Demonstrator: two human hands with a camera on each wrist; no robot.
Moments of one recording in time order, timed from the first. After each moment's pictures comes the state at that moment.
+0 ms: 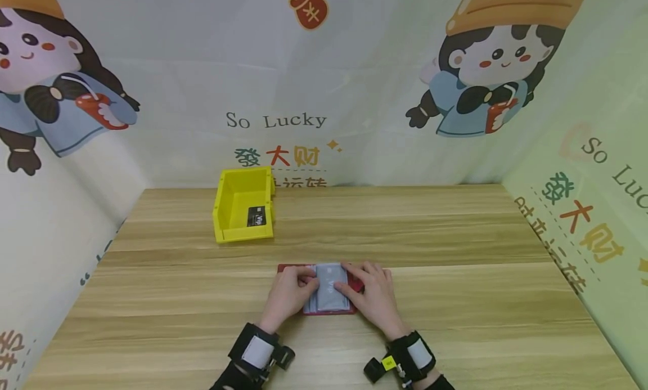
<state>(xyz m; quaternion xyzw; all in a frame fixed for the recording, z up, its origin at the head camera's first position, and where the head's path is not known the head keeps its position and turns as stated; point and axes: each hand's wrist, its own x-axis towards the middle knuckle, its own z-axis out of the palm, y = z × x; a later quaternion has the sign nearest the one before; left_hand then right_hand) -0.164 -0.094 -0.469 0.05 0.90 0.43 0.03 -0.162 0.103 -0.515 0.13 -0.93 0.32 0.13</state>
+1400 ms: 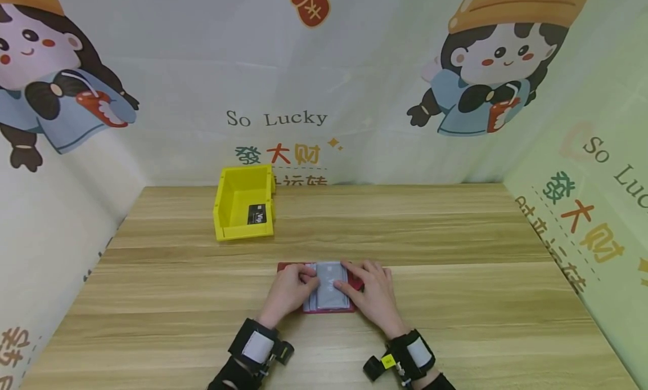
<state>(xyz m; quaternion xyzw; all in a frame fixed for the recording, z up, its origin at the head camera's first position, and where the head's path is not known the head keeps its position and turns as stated) -0.165 -0.095 -0.463 0.04 0.89 0.44 0.09 -0.161 0.102 -0.513 0.13 -0.93 0.32 0.13</state>
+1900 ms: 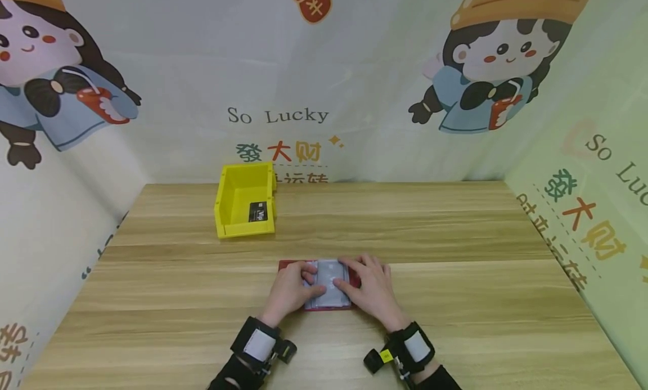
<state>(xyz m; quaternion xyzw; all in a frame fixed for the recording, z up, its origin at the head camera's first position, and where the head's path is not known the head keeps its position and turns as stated) -0.164 -0.094 -0.465 0.04 0.91 0.41 0.08 -0.166 0.099 -0.498 0.14 -0.94 0.31 0.06</state>
